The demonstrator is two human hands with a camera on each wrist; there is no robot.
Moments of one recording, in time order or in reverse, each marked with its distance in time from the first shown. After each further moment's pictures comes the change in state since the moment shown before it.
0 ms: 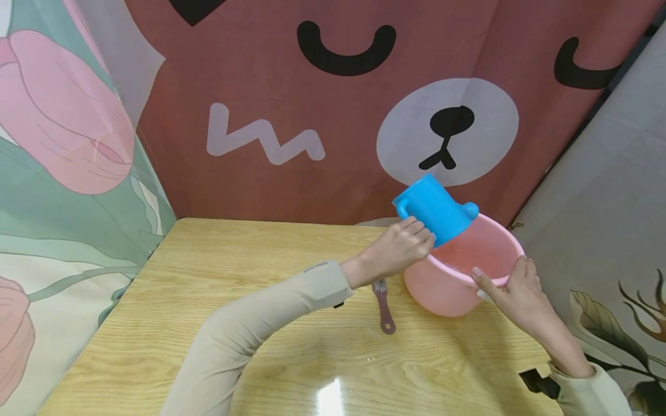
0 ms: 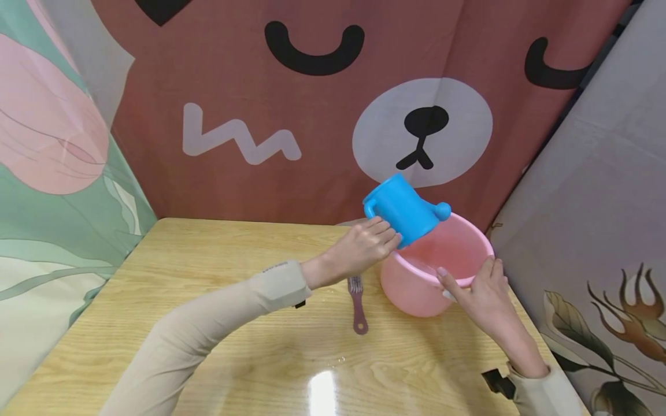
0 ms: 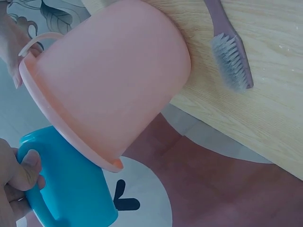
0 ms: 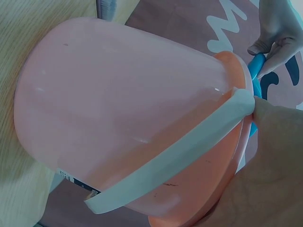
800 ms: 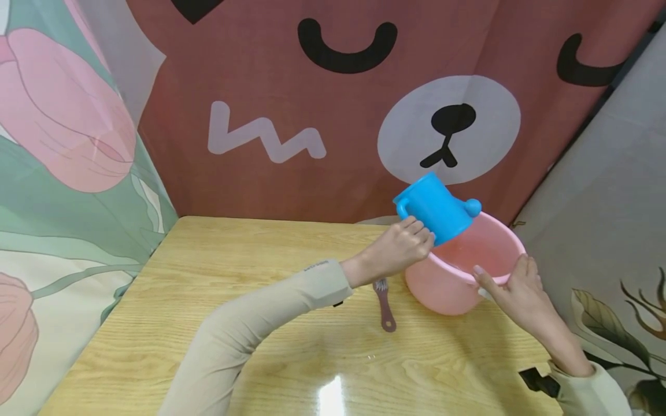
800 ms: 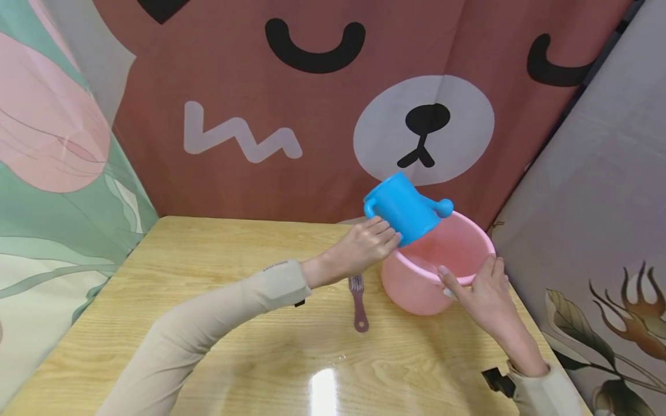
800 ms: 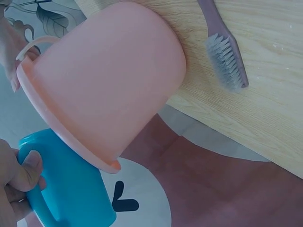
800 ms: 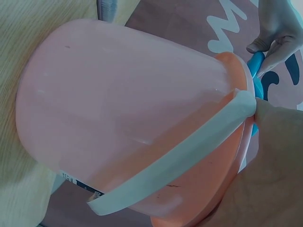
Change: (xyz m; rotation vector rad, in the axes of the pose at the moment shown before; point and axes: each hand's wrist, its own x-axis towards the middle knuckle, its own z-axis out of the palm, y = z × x) left_hand -0.002 0.003 0.000 0.016 -0.024 0.007; right_hand -0.002 -0.002 0.002 0.017 0.018 -0.009
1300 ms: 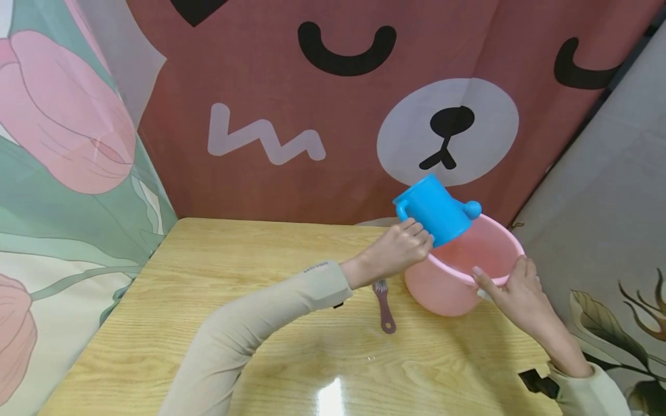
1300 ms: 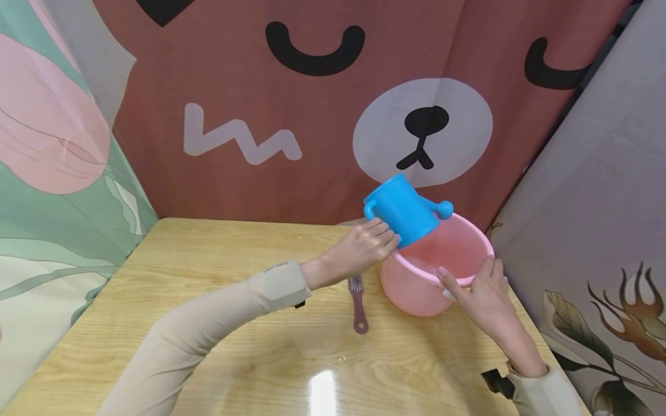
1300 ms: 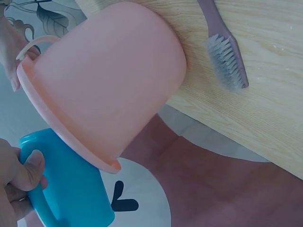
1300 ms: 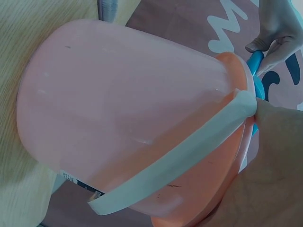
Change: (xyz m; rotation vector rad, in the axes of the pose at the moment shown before) left_hand 0.000 0.000 0.002 -0.002 -0.009 -0.001; right_hand 0.002 0.003 0.000 0.005 0.017 -0.012
